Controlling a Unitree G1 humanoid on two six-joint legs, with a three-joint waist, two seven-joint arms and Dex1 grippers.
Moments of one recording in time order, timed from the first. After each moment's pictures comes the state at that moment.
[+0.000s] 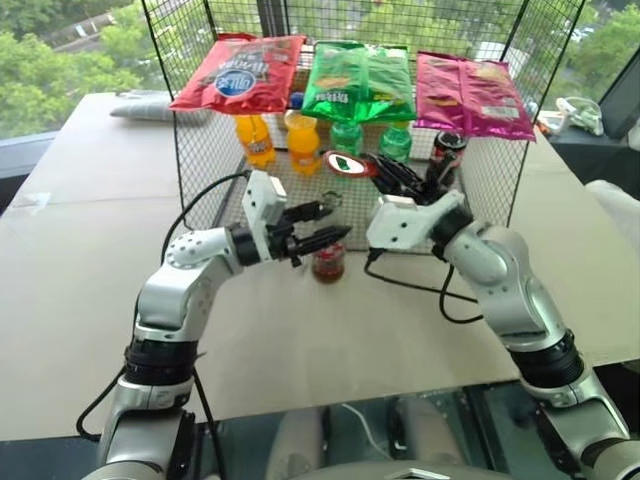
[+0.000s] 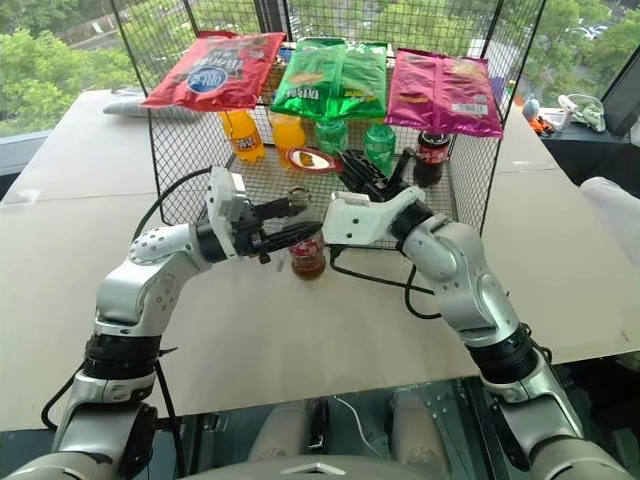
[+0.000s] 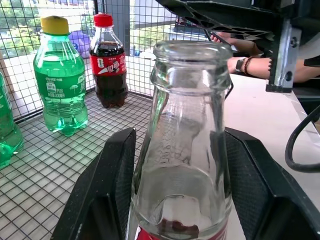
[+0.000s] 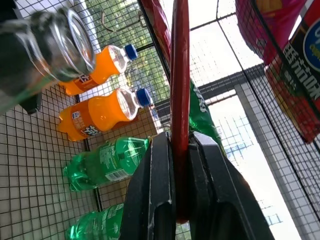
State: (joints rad) left arm -0.43 0.51 0.03 -0.16 -0.49 0.45 -0.97; right arm -0.50 -0.32 0.29 -0.36 -0.59 0.07 0.44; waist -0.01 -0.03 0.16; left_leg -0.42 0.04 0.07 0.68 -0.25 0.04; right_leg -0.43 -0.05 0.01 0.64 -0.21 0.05
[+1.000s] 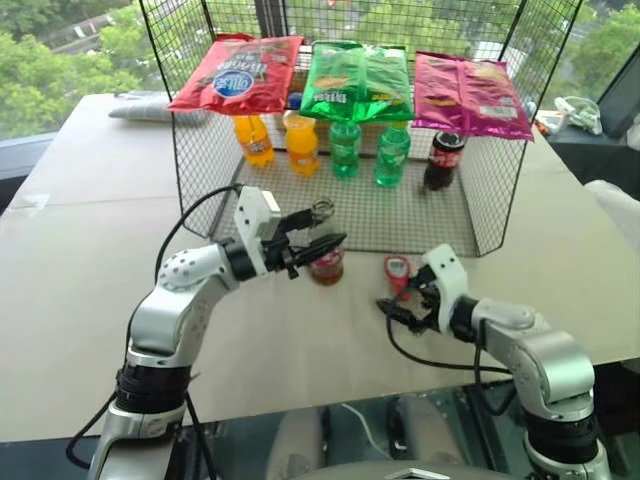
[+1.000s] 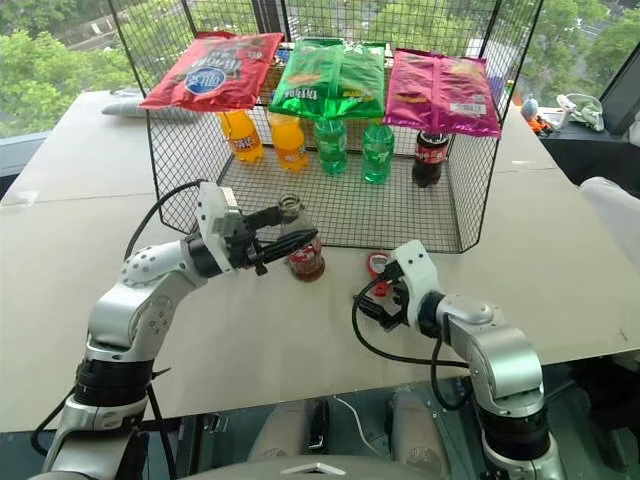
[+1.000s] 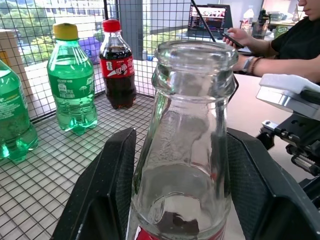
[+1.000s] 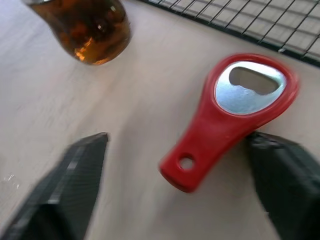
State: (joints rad) left arm -0.32 0.52 0.04 -0.26 -0.49 0.39 -0.89; right arm -0.19 -0.21 0.08 -0.61 0.16 1.22 0.56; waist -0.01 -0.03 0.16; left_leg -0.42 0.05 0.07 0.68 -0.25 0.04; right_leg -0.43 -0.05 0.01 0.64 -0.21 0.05
